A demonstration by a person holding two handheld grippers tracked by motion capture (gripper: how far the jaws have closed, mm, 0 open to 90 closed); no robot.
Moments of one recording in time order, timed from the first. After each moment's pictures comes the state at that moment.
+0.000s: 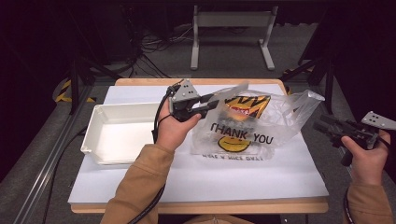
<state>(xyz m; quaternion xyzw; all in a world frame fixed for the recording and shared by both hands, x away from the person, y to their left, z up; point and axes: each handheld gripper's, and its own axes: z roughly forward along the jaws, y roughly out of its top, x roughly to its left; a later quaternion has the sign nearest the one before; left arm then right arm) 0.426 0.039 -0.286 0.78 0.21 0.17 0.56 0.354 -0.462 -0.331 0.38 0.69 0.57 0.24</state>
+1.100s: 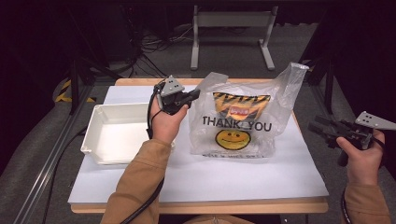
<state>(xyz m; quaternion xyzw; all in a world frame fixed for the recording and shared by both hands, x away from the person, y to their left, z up) 0.451 0.064 -0.305 0.75 0.30 0.20 0.55 0.356 -0.450 -0.333 0.37 0.70 0.56 0.23</state>
